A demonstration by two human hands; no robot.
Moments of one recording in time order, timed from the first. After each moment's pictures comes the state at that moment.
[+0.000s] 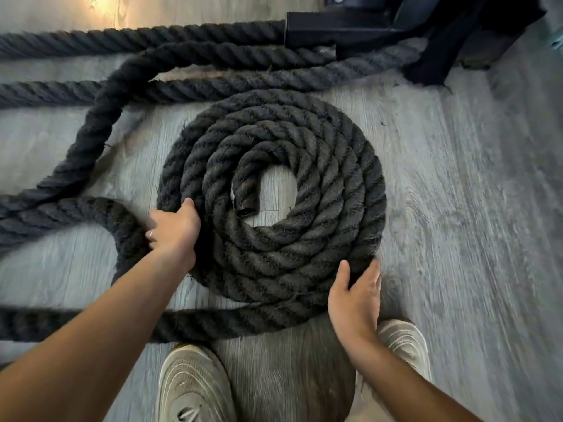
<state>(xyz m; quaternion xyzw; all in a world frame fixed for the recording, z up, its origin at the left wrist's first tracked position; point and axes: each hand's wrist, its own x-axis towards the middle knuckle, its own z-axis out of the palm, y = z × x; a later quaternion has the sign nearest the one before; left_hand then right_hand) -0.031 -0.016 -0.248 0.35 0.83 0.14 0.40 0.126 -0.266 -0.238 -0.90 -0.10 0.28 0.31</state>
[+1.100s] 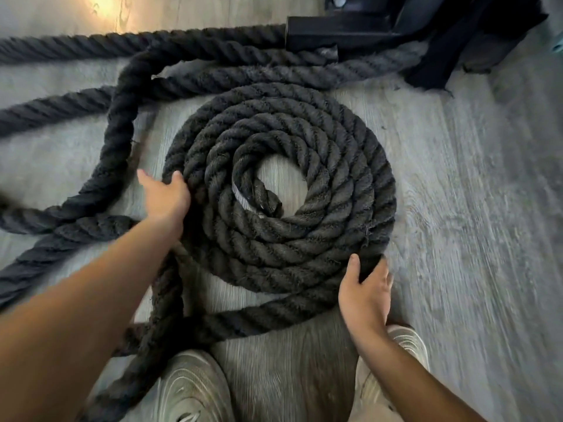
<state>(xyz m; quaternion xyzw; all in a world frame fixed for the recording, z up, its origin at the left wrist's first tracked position) -0.016 0.019 -0.224 0.47 0.77 0.19 0.39 0.150 -0.258 -0.242 -0.91 -0.07 0.27 0.30</state>
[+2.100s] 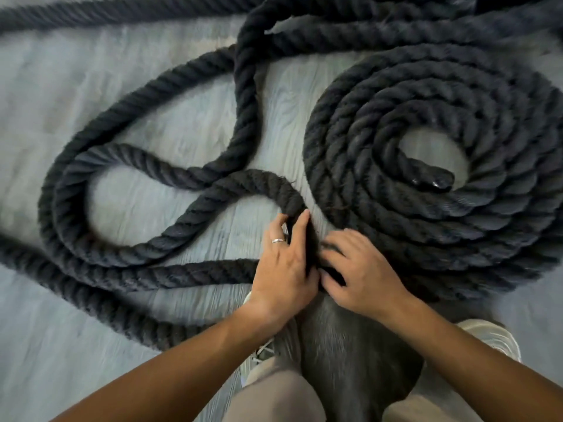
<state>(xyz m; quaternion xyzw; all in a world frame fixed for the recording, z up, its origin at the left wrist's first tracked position) -0.083 -0.173 -0.204 0.82 0.53 -0.02 0.22 0.079 -0.223 -0.242 -0.58 -0.76 0.20 0.22</state>
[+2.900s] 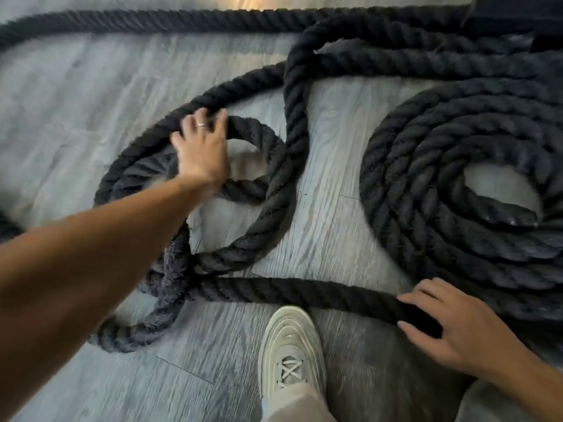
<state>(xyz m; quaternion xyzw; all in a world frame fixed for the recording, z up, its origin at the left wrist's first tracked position) -0.186 0.076 -0.174 0.75 0.65 -0.13 -0.02 0.147 -0.258 -0.223 -0.62 -0.75 0.22 0.11</state>
